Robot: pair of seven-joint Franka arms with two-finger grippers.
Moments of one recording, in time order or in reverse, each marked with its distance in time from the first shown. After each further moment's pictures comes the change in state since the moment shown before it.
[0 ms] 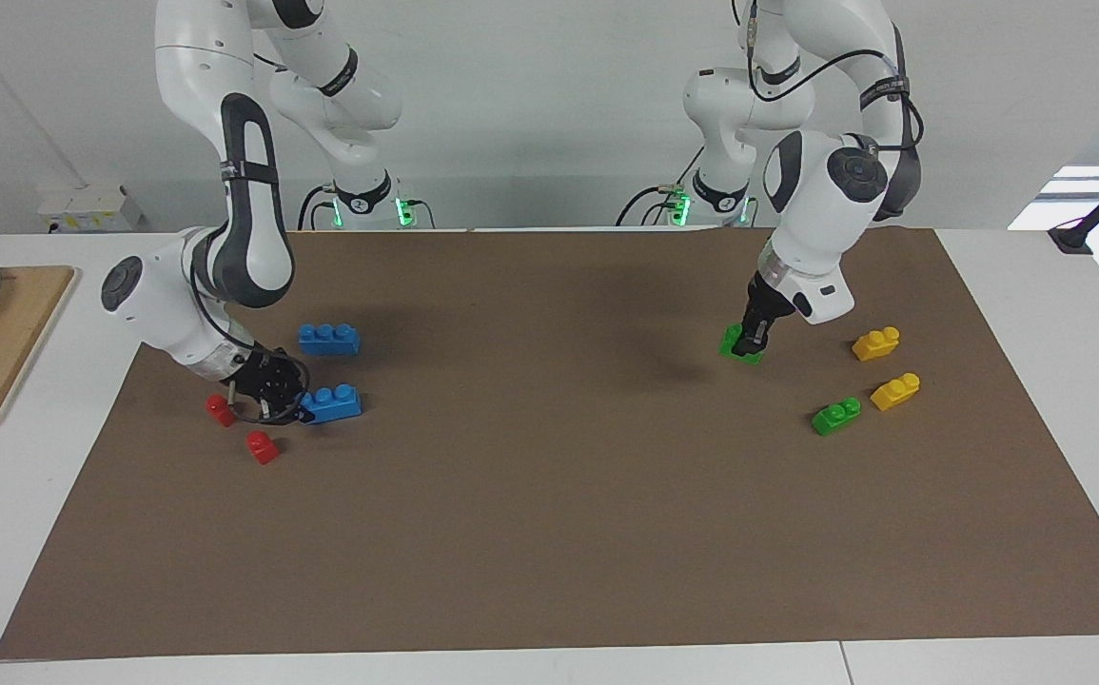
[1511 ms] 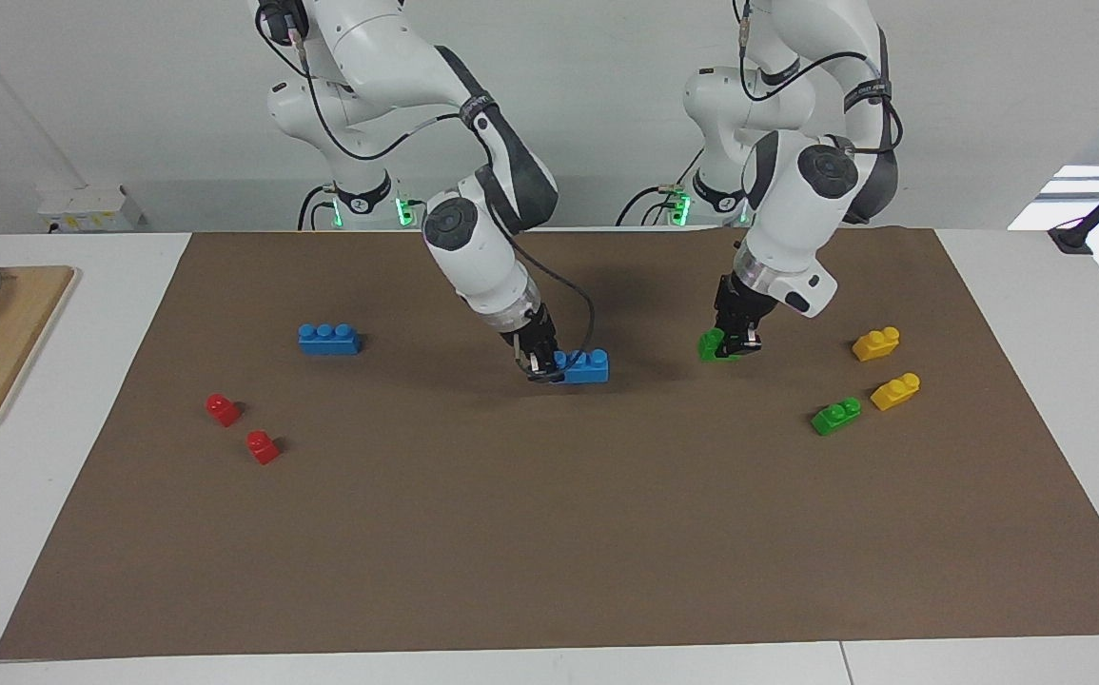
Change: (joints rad) left arm -0.073 0.008 -0.001 0.000 -0.008 0.039 -0.573; right arm 0.667 0.072 0.019 0.192 0.002 0.131 0.884
